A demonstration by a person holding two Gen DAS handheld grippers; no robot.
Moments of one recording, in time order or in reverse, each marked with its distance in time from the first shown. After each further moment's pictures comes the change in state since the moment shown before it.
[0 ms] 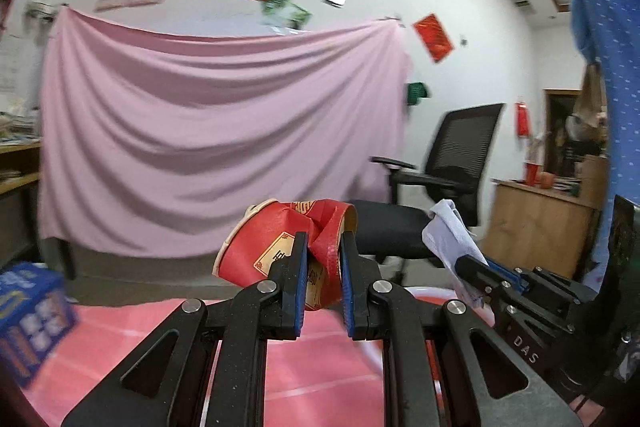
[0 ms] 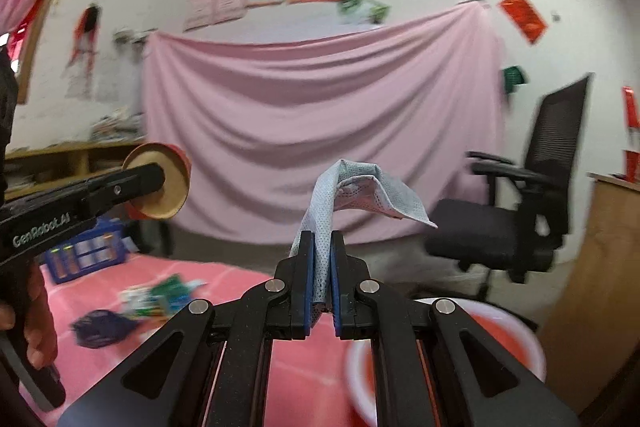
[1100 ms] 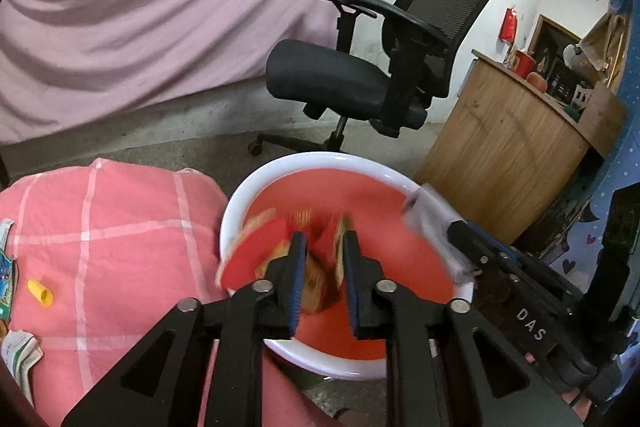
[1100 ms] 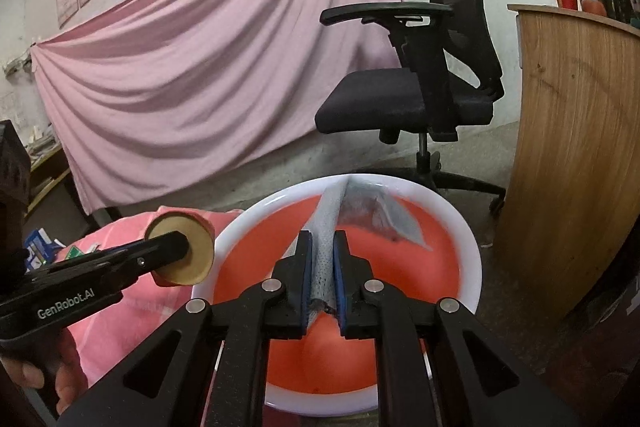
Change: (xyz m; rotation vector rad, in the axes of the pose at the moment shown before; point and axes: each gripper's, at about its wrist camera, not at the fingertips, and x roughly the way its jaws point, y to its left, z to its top) left arm 0.175 -0.091 -0.053 -0.103 0.562 -0.155; right arm 0.023 -0.135 -0.076 0.302 0.378 -0.121
